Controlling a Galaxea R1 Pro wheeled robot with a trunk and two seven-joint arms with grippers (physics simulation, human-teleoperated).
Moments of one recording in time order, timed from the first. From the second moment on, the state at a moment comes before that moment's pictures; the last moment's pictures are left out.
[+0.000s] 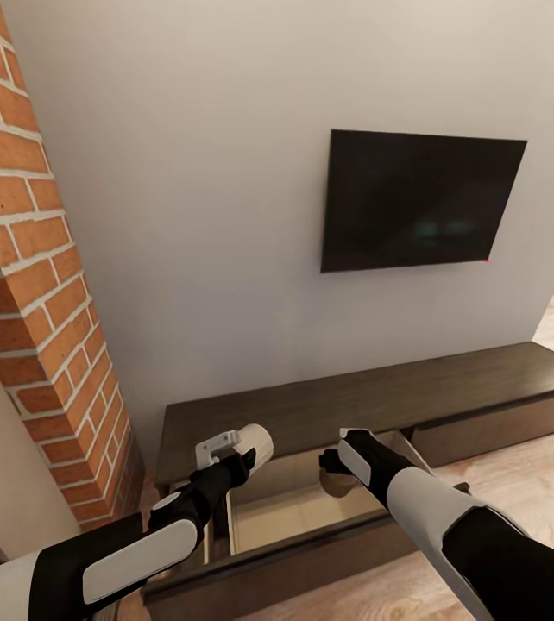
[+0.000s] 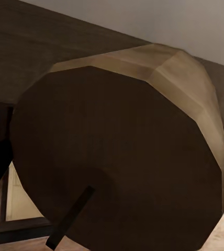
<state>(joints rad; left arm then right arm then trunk) -0.71 0.37 -1.24 -1.53 1.47 -0.18 0.89 -0.95 0.09 0.57 -0.23 -0.71 0.52 -0.30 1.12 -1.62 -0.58</state>
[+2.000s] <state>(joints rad) -0.71 0.37 -1.24 -1.52 1.47 -0.17 0.89 -0.95 0.08 0.57 -0.23 -0.71 0.50 -0.29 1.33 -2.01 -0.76</state>
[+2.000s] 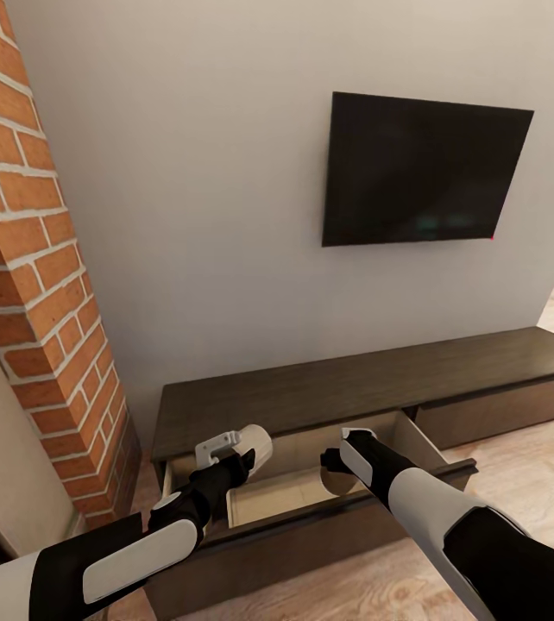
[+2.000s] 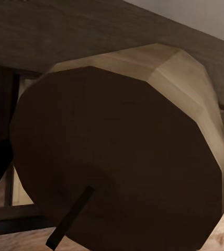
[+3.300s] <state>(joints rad) -0.71 0.38 -1.25 -1.54 1.47 -0.18 0.89 -0.95 0.08 0.57 -0.23 -0.71 0.50 -0.29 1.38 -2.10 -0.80</state>
